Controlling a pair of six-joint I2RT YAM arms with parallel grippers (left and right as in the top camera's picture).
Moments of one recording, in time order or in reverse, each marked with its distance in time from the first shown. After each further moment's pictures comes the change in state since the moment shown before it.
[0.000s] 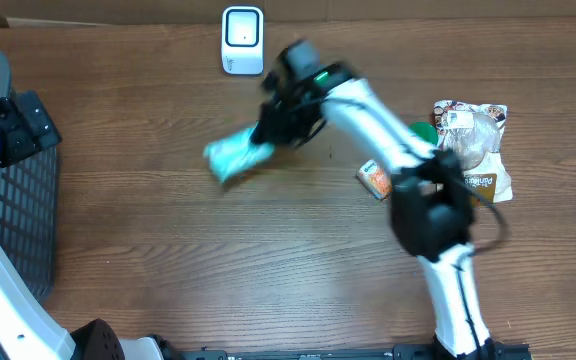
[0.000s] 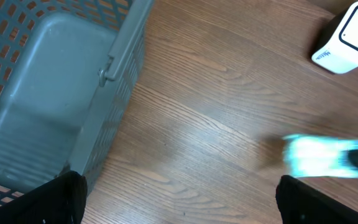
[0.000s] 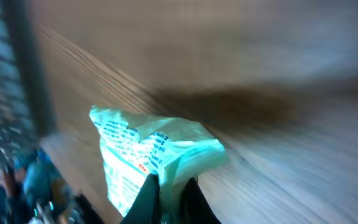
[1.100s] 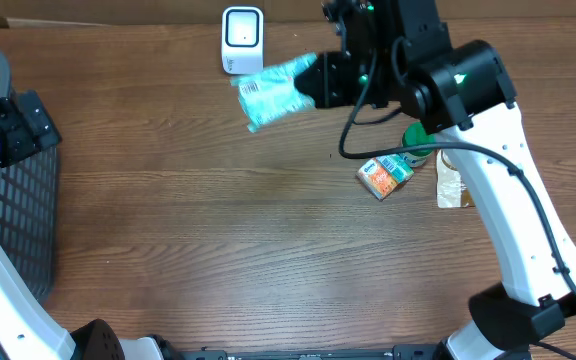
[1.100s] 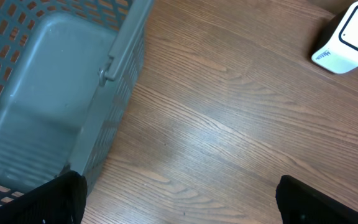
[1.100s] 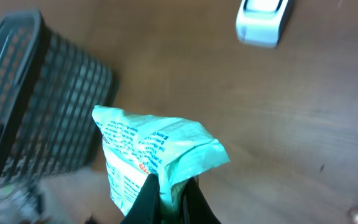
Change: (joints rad) left arm 0.000 0.000 0.000 0.000 0.000 0.000; right arm -0.023 -0.558 0.124 -0.196 0.308 -0.044
